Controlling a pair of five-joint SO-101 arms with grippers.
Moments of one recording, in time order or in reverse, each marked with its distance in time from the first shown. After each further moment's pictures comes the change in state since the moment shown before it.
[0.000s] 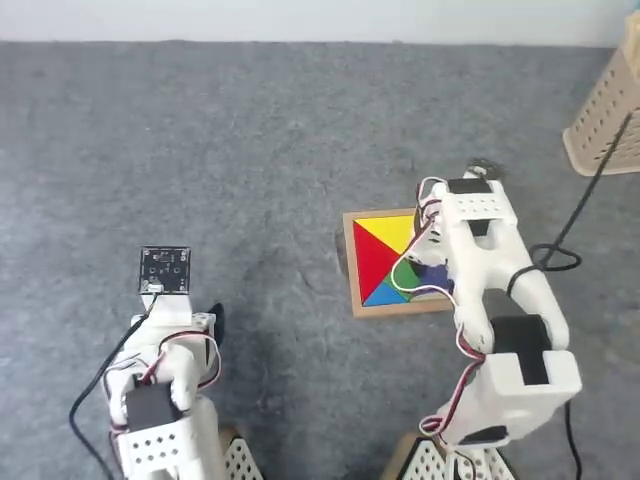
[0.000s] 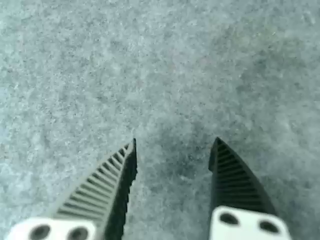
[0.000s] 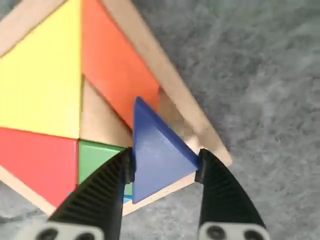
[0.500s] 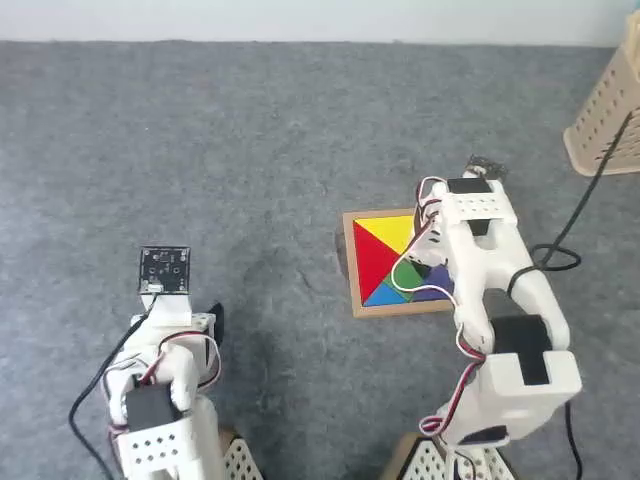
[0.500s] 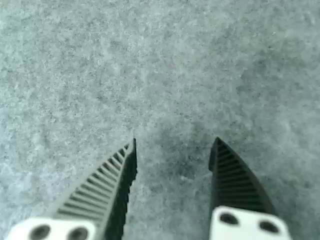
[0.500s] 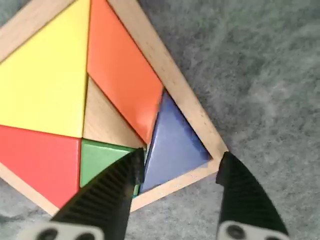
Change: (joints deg) left arm 0.0 0.0 0.0 0.0 0.0; right arm 0.3 0.0 -0.1 0.1 0.0
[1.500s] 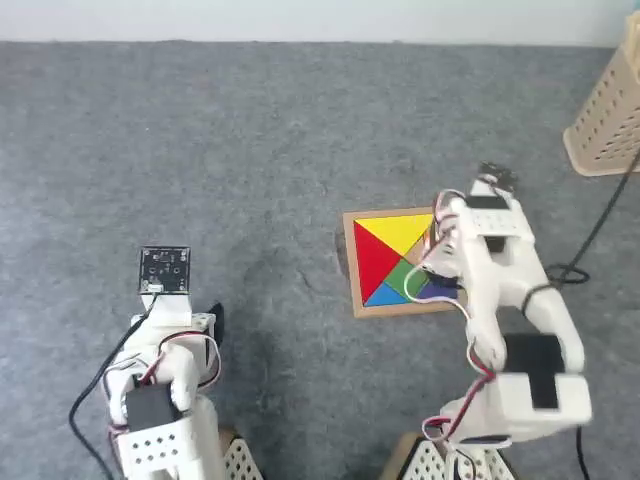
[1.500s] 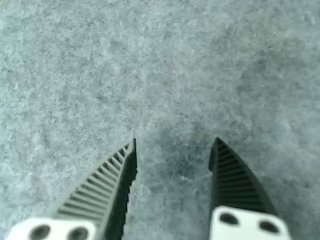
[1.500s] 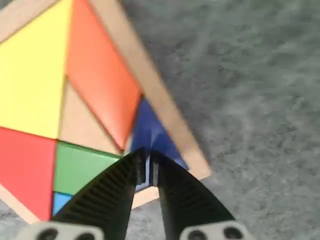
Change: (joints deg) left arm 0.0 0.0 0.0 0.0 0.0; right arm 4.8 -8.3 12.0 -9.0 7.5
